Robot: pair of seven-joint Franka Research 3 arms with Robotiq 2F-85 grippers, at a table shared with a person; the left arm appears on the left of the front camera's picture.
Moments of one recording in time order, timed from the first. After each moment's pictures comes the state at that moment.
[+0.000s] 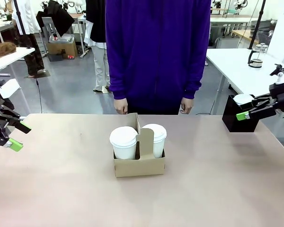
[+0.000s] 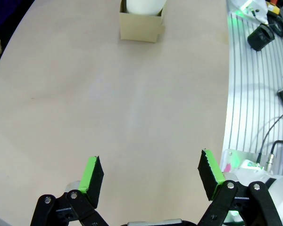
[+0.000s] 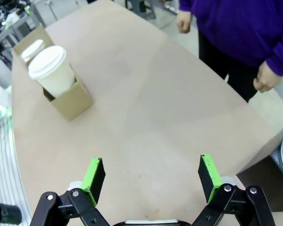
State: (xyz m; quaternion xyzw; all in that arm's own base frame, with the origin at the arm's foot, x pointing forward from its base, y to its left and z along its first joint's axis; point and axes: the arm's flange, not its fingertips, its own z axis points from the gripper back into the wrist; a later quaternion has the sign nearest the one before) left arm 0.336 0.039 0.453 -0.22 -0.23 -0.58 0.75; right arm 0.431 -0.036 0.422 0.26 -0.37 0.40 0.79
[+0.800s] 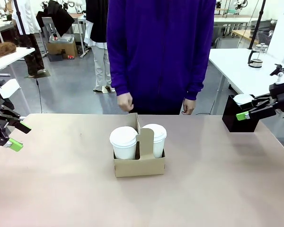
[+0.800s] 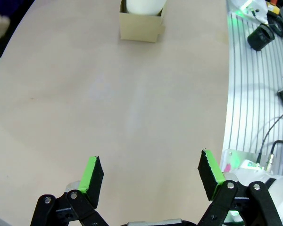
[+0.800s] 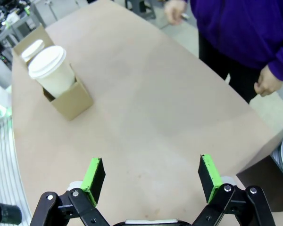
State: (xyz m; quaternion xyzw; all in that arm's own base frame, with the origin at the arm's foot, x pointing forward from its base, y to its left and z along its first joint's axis) left arm 0.336 0.039 0.453 -0.22 -0.23 -0.58 0.75; right arm 0.431 -0.036 0.422 0.26 -0.37 0.40 0.79
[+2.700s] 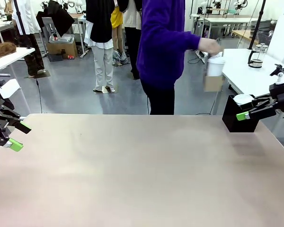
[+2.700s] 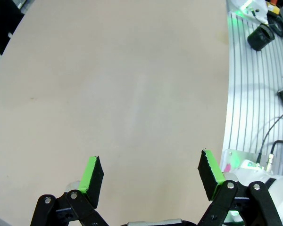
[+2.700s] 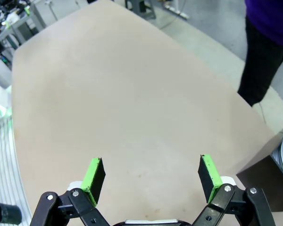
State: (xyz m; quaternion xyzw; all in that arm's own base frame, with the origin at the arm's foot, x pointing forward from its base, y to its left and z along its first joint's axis) left arm 0.336 0.039 0.453 -0.22 -0.23 -0.58 0.75; right arm 0.431 -0.036 0.422 0.26 -0.37 0.40 0.79
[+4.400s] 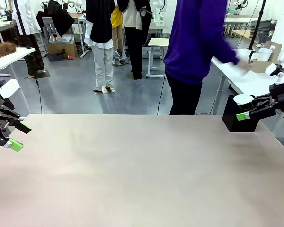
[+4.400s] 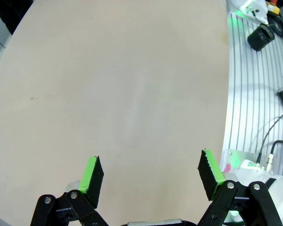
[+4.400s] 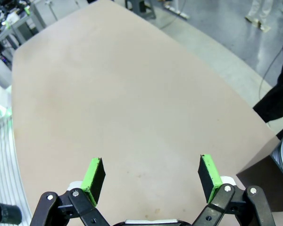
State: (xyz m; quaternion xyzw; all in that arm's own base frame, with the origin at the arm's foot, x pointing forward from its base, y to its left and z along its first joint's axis) left arm 0.336 0.039 0.453 -0.22 -0.23 -0.58 0.75; right arm 0.431 -0.036 0.422 0.26 -0.37 0.40 0.79
